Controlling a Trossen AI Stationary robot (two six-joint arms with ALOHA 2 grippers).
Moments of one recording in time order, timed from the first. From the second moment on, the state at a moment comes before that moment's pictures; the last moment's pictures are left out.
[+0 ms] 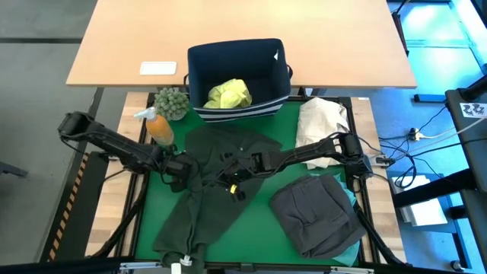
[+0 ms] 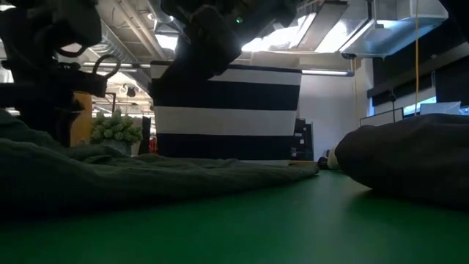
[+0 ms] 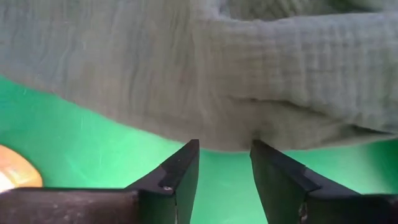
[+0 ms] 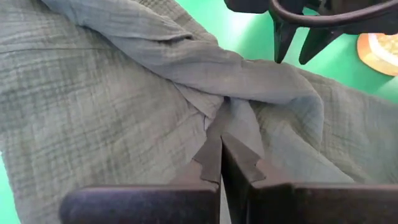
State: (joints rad) left arm -0.24 1.15 0.51 -0.76 -0.27 -0.59; right arm 0.14 2.10 1.63 -0.28 -0.04 -0.27
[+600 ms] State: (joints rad) left arm -0.24 1.26 0.54 -0.76 -0.32 -0.46; right arm 0.14 2.10 1.63 -0.32 -0.04 -0.29
